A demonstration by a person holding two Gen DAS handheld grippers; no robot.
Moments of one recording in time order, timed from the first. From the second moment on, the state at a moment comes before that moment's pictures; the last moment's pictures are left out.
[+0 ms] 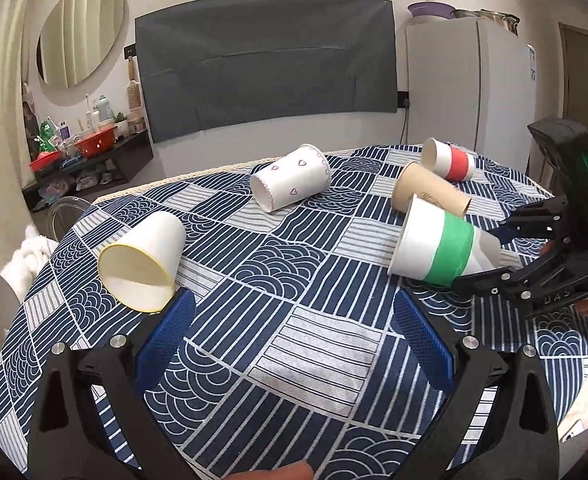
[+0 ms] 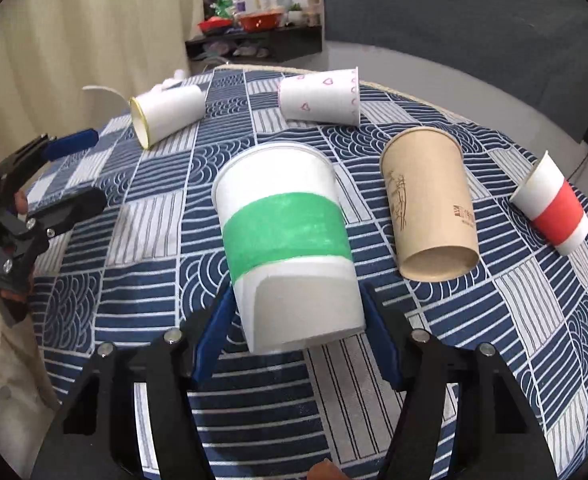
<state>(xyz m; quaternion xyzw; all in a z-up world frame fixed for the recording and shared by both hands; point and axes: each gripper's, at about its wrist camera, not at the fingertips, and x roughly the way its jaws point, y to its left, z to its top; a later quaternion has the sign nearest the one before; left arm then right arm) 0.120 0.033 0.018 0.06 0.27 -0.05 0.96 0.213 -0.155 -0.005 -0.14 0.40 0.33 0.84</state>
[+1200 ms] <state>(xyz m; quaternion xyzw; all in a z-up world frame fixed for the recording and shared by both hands) 0.079 0.083 0.029 0.05 0.30 -0.11 0.95 0.183 -0.090 0.014 -0.05 0.35 0.57 0.74</state>
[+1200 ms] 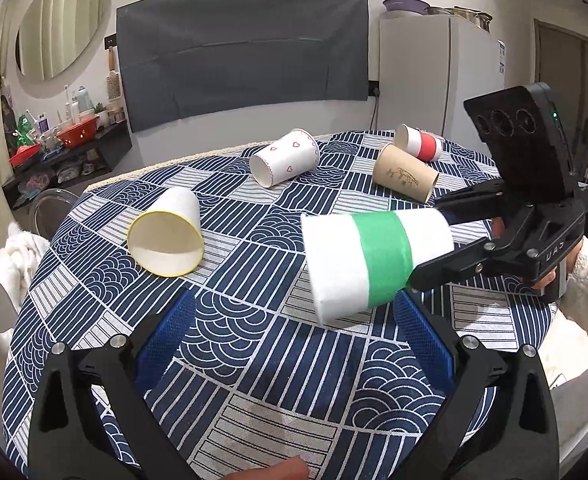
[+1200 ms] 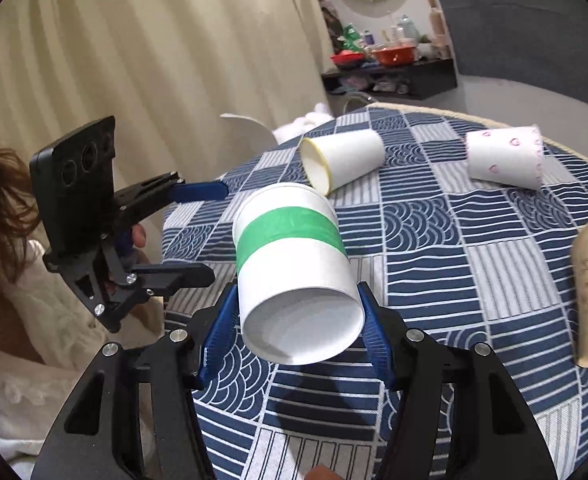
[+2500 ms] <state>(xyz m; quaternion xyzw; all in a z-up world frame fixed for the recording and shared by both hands) 0.079 0.026 0.017 0.16 0.32 -0.16 0.92 0.120 -0.189 0.003 -0.07 0.33 0.37 0.86</state>
